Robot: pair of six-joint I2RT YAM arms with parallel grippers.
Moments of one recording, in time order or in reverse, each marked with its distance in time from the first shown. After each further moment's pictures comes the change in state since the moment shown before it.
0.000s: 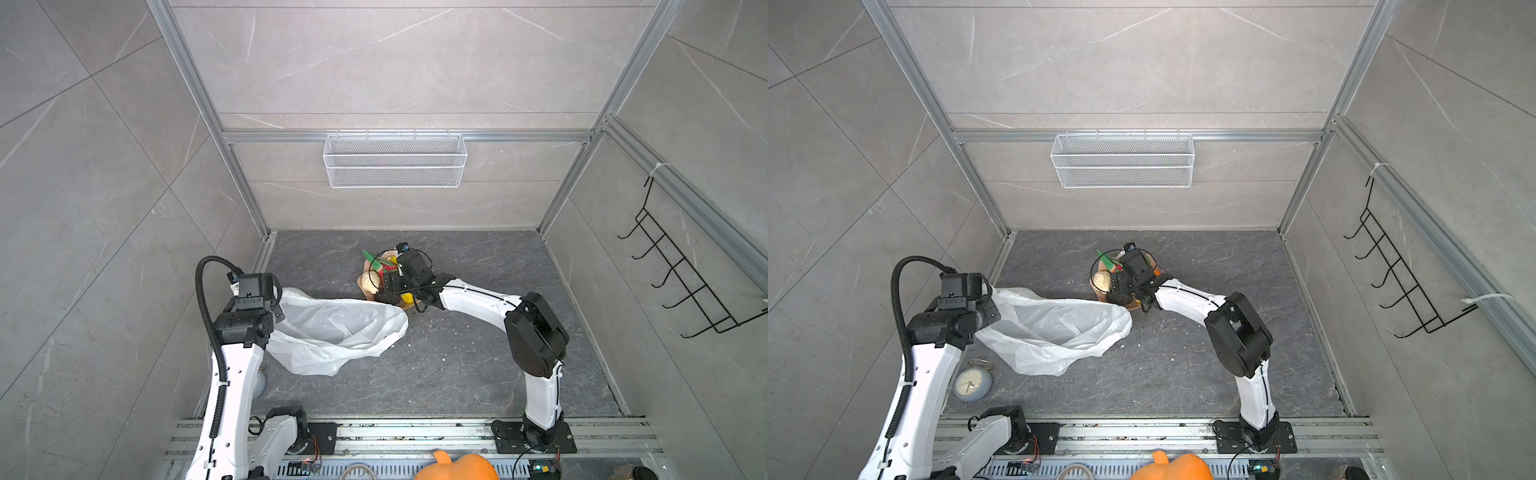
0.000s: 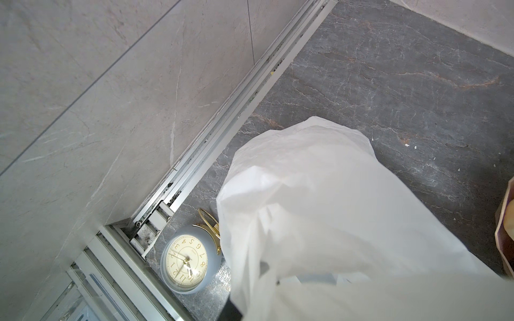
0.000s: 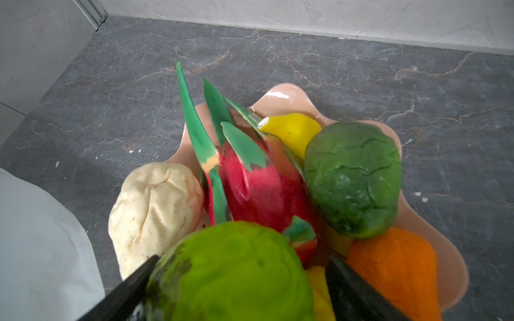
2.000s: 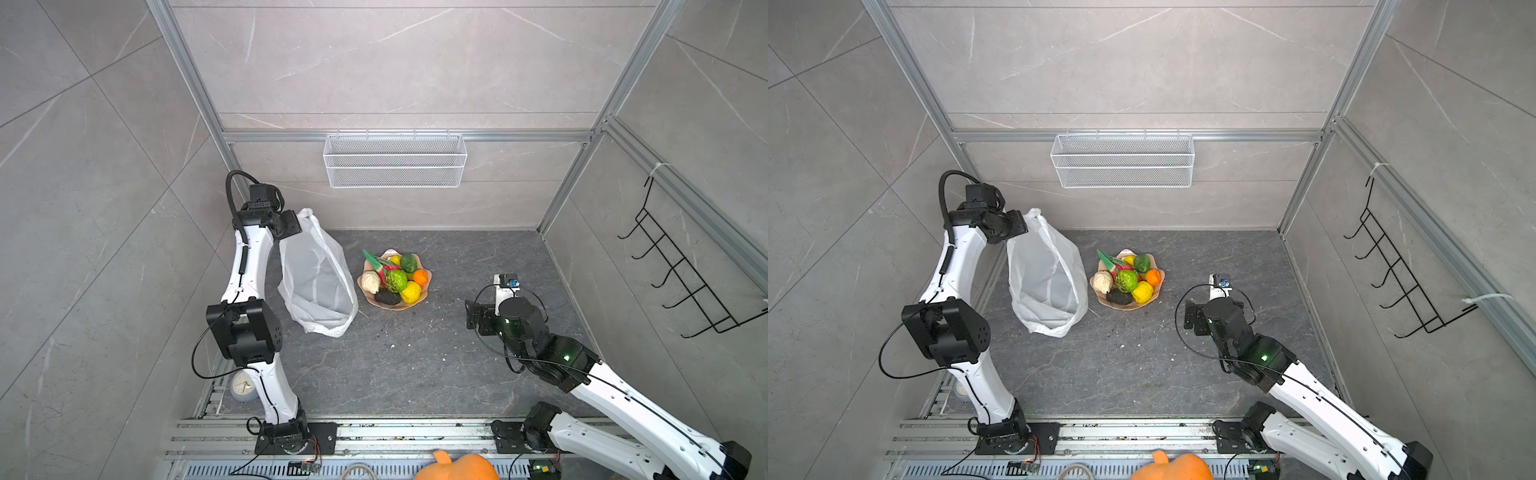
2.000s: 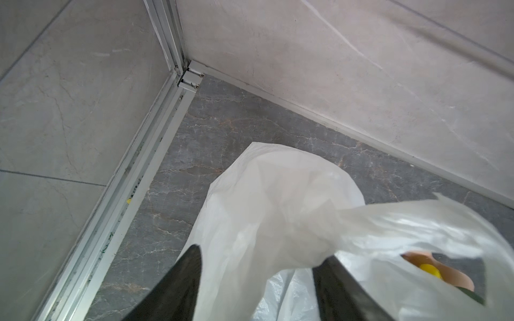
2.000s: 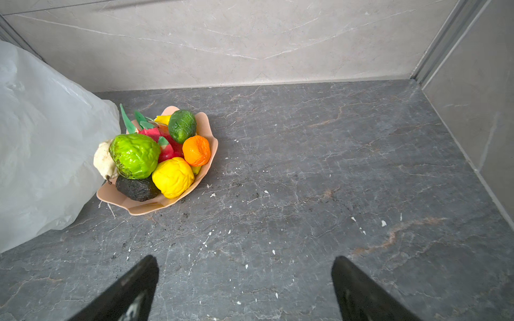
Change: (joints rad) left arm 0.043 0.944 0.921 0.148 0.428 0.121; right arm 0.000 -1.149 -0.644 -0.370 0.317 0.080
